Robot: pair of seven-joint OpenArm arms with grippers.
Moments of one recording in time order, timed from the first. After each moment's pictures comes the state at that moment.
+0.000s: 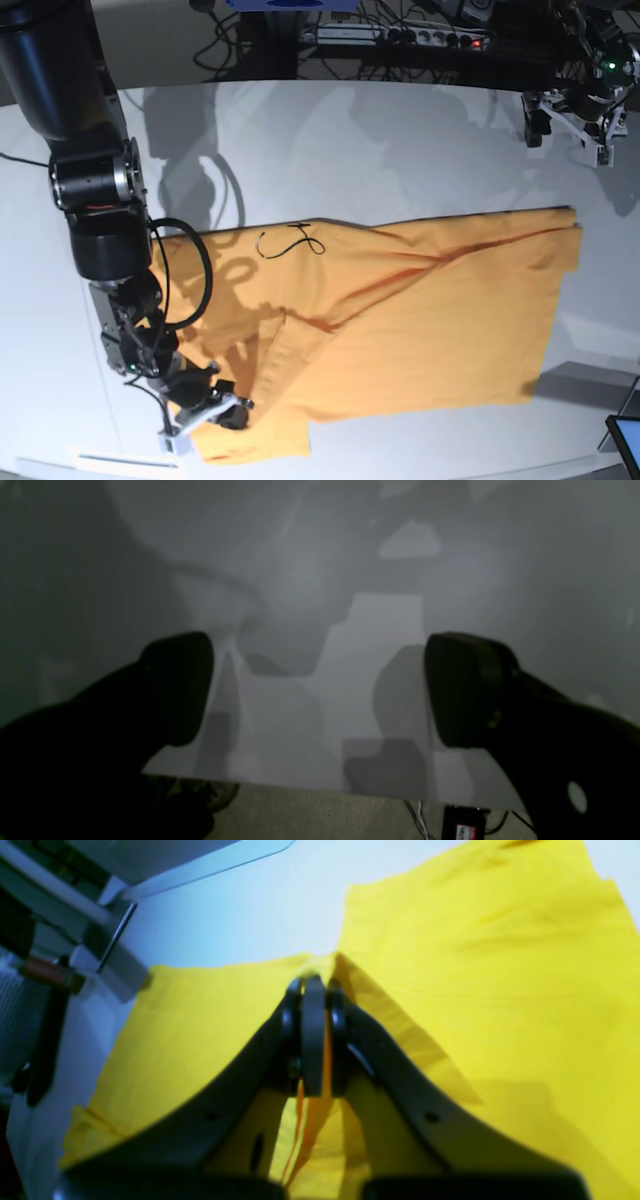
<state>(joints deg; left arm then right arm) 26.6 -19.0 -42.1 93.1 -22.6 -32.2 41.4 44.1 4.7 -9.1 33.6 41.0 21.4 -21.8</state>
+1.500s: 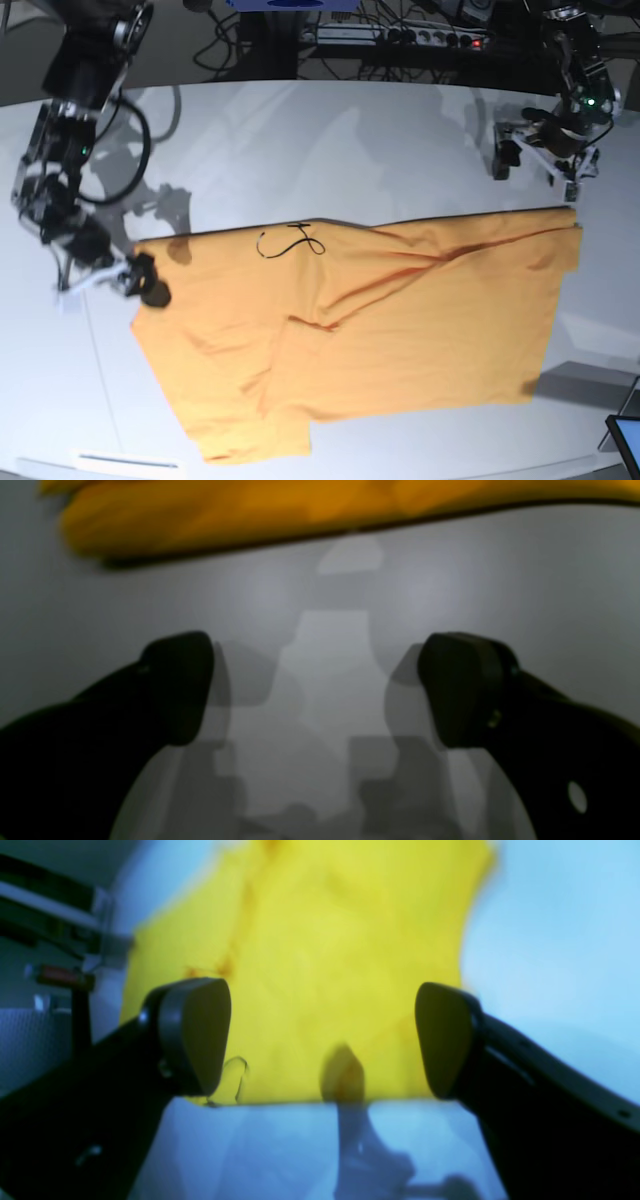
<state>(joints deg) 19.4 -20.0 -29.4 89.5 -18.0 -32.0 36.7 5.1 6.0 24.6 82.1 48.7 16.8 -57.1</state>
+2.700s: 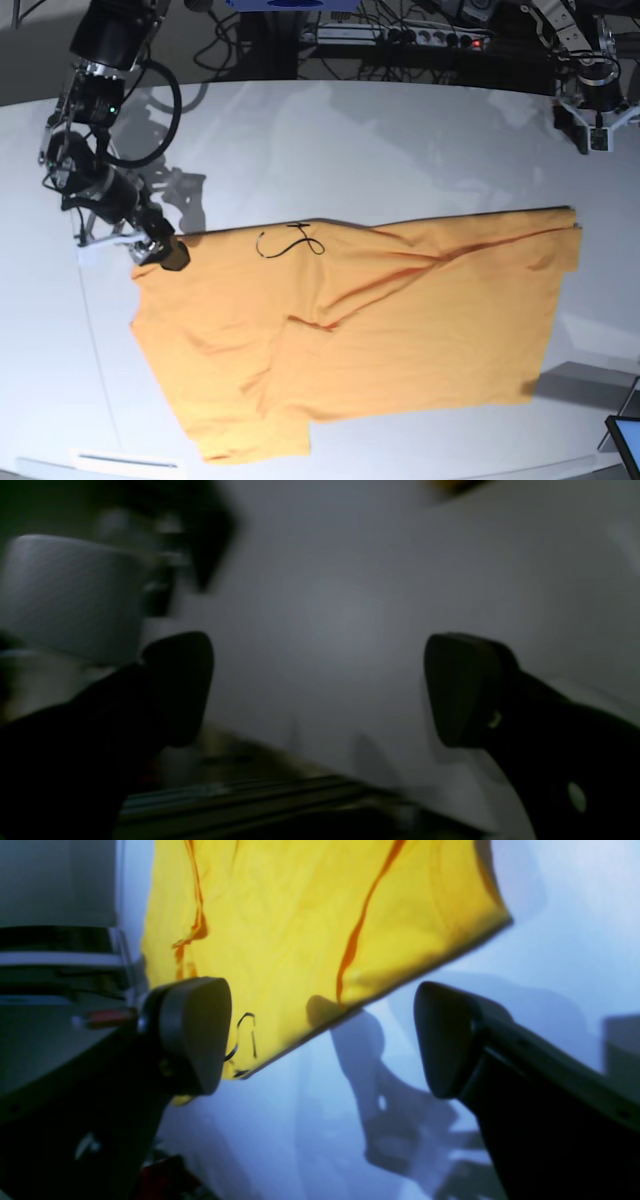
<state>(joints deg) 22.6 -8.6 -51.1 89.8 37.0 -17.8 -3.1 -2.2 0.5 25.4 86.8 51.8 1.6 -58.7</state>
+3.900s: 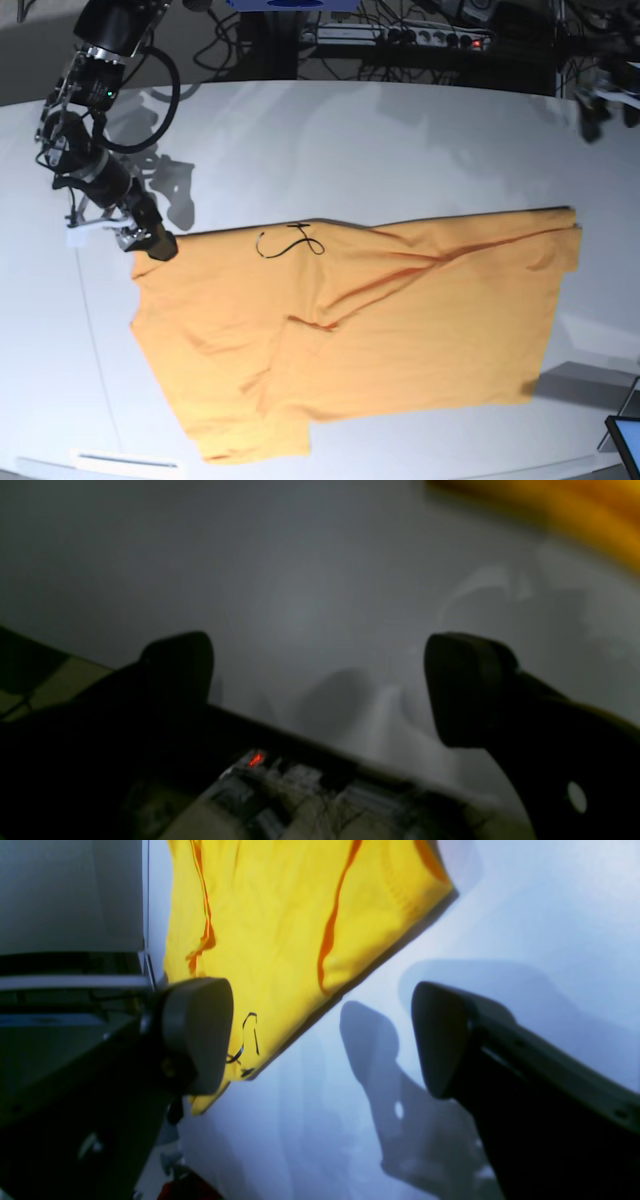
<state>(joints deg) 28.5 -24.8 -57.9 77.3 -44.3 -39.5 33.5 -4.9 -1.2 29.3 87.3 53.5 2.6 -58.2</state>
